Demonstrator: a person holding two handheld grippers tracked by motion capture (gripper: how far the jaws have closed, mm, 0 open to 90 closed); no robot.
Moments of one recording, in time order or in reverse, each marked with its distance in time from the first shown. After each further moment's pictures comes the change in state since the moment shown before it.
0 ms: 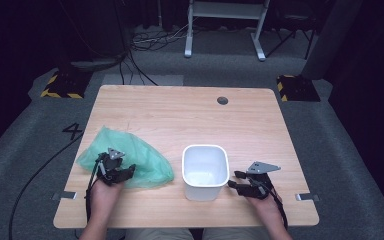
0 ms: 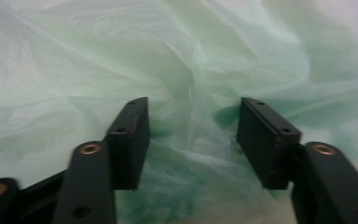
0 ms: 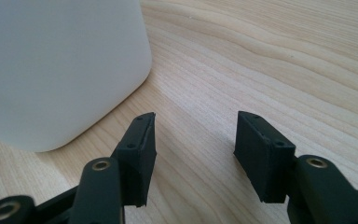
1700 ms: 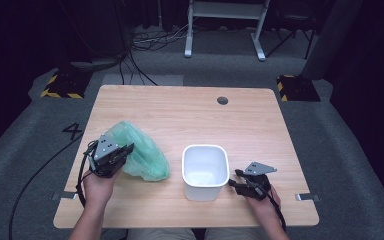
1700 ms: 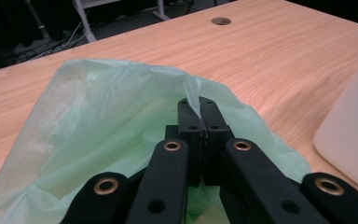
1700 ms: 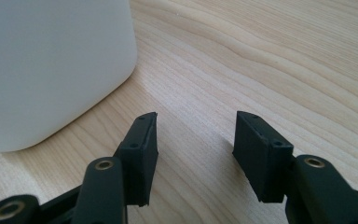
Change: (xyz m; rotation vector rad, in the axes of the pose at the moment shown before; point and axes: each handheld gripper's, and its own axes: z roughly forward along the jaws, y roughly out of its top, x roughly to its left) left arm -0.013 0.045 -0.083 -0.349 -0.151 0.166; right arm 0.005 0.002 0.004 0.014 -0.090 -0.073
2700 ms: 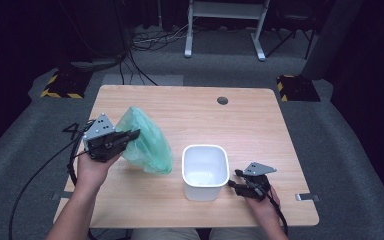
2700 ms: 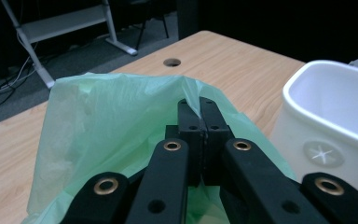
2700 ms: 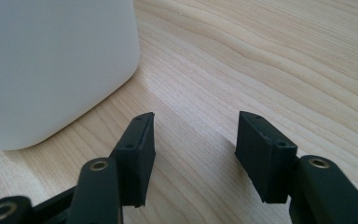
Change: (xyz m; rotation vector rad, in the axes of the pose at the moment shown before) left arm 0.004 0.065 -0.020 -0.077 -0.202 0.079; right arm 0.001 0.000 0.000 0.000 0.003 -0.004
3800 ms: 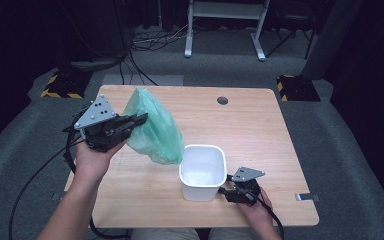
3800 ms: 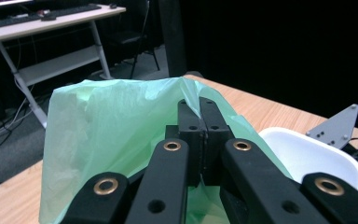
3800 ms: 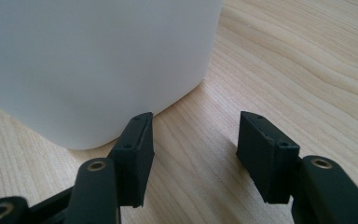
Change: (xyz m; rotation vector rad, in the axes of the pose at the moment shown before) left arm -0.027 0.069 -0.024 -0.106 -0.033 0.069; right arm 0.029 0.008 0.010 0.003 0.100 -0.086
